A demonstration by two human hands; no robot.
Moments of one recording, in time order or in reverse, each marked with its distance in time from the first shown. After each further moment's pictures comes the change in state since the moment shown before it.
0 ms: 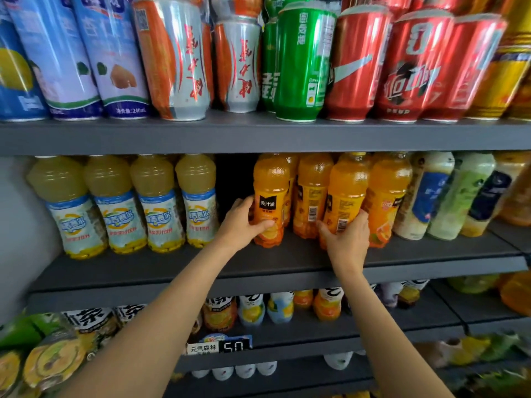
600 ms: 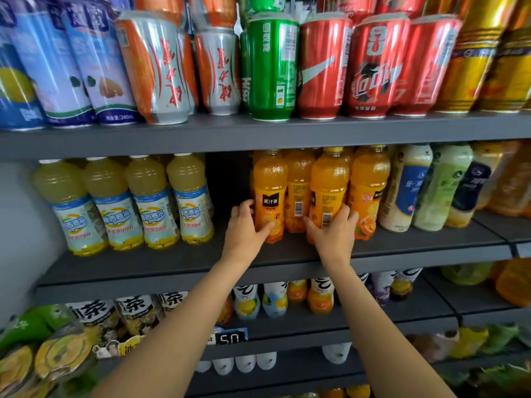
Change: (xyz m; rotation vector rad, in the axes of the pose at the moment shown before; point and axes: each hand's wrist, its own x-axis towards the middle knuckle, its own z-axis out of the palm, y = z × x) left_hand -0.028 0.024 0.036 0.021 0.251 -0.035; right_hand 0.000 0.002 -0.010 0.022 -0.058 -0.038
